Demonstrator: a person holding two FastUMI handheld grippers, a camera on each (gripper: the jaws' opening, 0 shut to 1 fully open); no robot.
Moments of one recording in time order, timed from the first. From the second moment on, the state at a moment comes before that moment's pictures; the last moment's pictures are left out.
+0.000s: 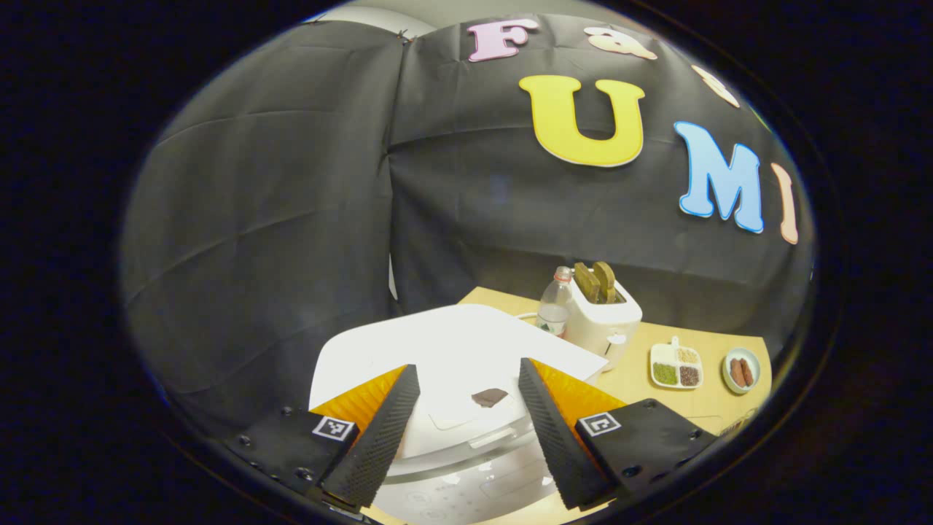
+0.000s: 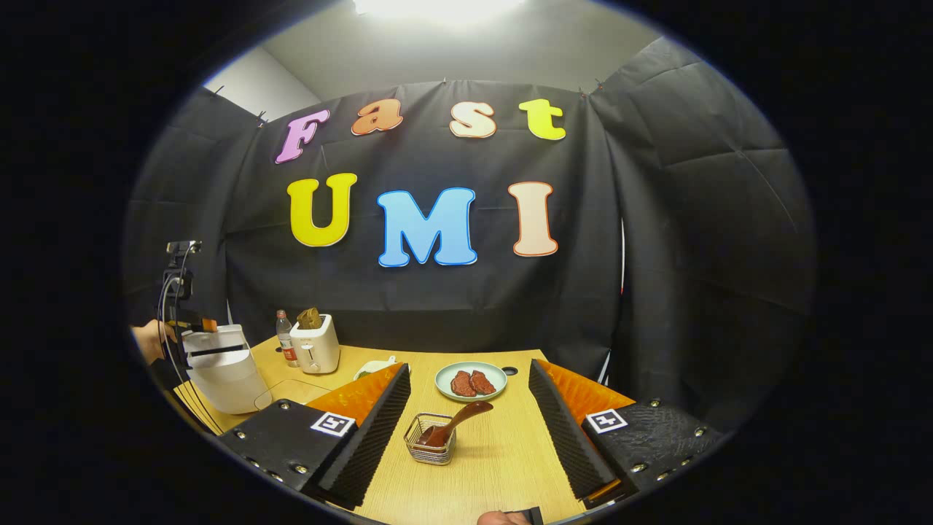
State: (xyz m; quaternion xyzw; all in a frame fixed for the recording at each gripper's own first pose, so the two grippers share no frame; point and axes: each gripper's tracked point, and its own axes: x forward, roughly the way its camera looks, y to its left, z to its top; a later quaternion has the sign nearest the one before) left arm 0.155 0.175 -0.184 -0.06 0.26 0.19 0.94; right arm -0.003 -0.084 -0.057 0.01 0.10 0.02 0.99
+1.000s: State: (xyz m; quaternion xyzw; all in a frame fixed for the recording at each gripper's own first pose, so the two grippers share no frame) left arm 0.144 0.145 -0.196 -0.06 0.24 0.14 0.96; right arm 0.018 -0.041 -0.042 -0.01 0.09 0.04 1.00
